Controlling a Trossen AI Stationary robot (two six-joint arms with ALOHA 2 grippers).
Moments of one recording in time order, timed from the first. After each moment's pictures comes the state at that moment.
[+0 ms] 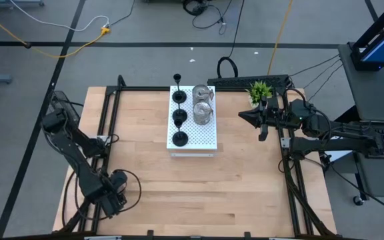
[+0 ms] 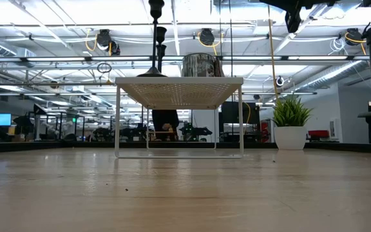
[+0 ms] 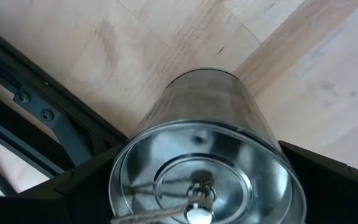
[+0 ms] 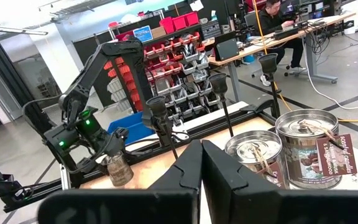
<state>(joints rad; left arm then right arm) -0.98 1.47 0.92 -1.15 0.12 -1.71 -0.19 0.67 0.67 0.01 -0.05 0.34</state>
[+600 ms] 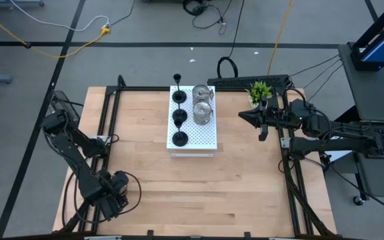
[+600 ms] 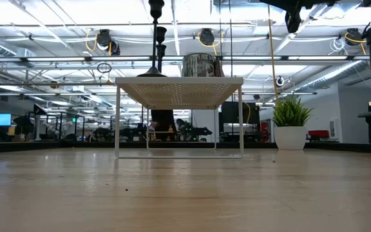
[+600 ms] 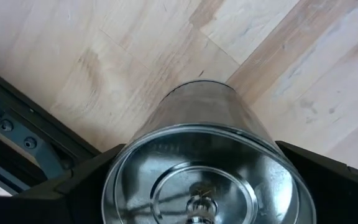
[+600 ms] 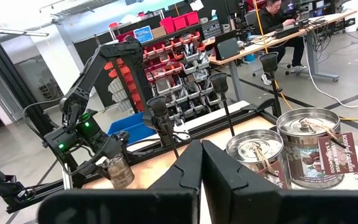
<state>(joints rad) -1.01 1.49 0.92 -1.10 0.02 -1.71 -0.19 0.67 0.67 0.01 -0.05 0.35</state>
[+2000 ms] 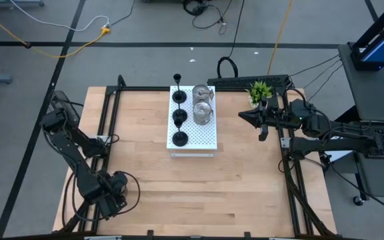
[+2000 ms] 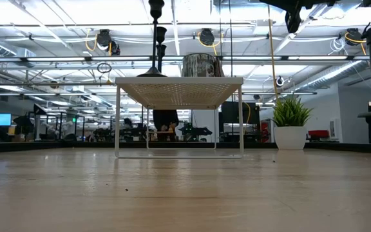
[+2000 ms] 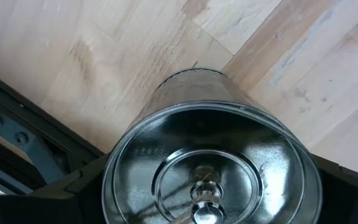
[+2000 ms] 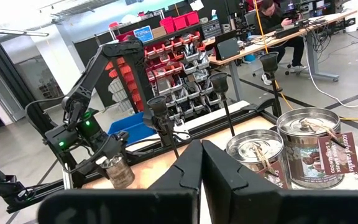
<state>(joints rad) -1.01 1.48 0.89 -1.02 0.02 -1.69 -0.19 0.67 0.67 0.01 -0.05 0.35</state>
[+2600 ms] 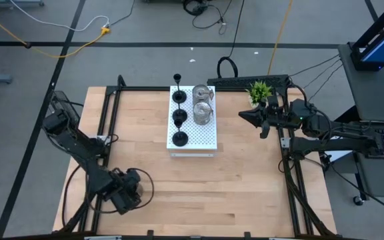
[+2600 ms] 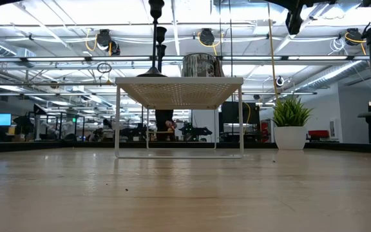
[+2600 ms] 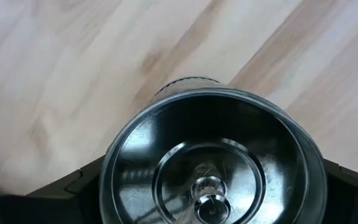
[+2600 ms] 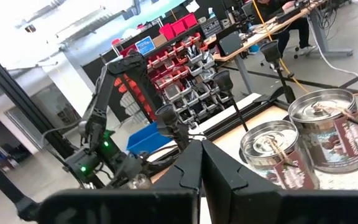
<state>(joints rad) -0.87 1.49 0.91 -0.90 -0.11 -1.57 -0.19 0.67 0.67 0.02 -0.05 0.52</state>
